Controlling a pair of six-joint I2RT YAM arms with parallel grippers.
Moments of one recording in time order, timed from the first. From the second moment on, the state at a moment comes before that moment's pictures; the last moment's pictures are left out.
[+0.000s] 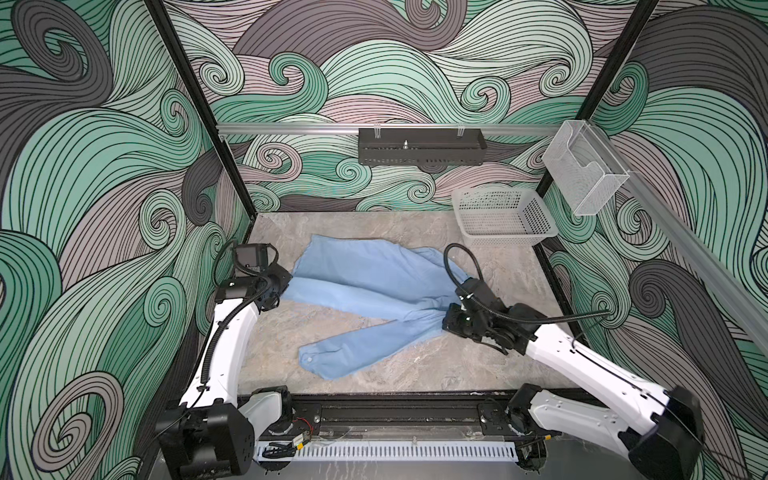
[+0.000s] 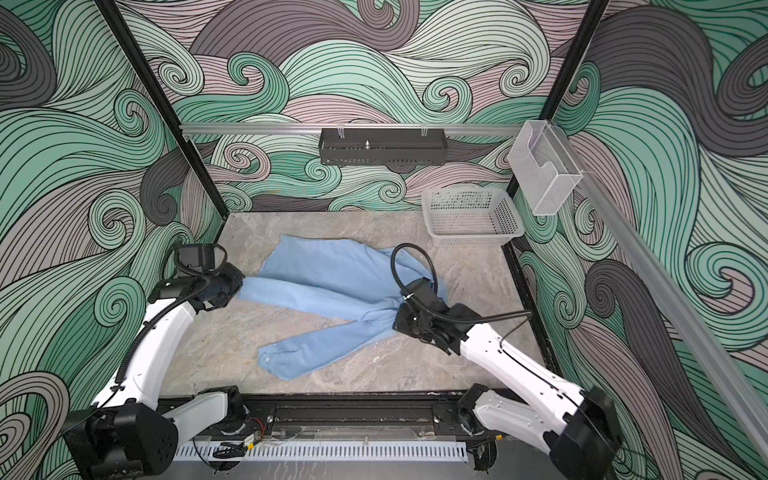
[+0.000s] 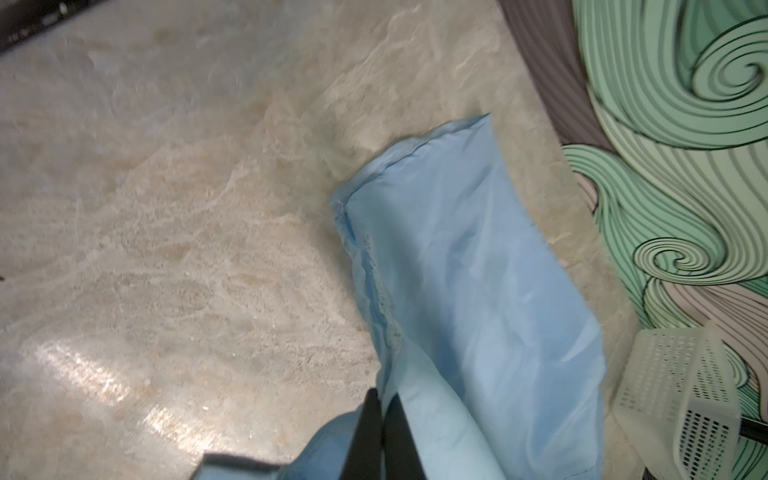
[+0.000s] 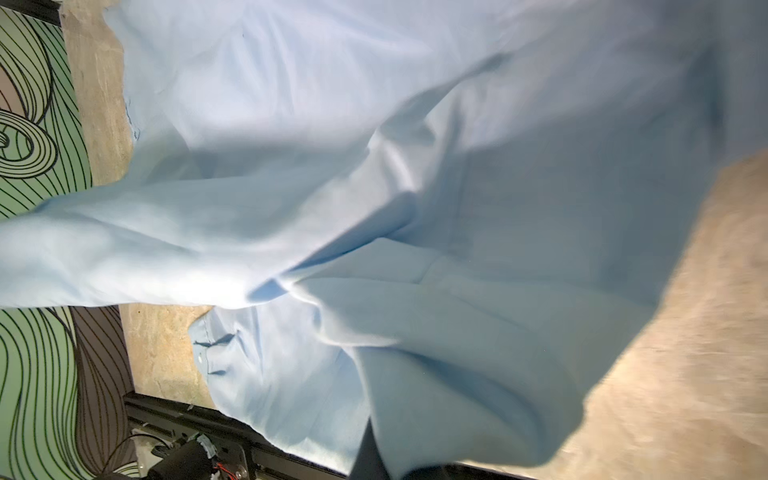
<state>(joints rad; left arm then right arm) 0.13 1.13 1.04 -0.79 0.05 -0.81 0.66 1.03 0.85 -0.80 -0.04 0.89</state>
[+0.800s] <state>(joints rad) 0.19 1.40 1.37 -0.86 0.21 -0.74 0.42 1.31 1.38 -1.16 -0.18 0.44</state>
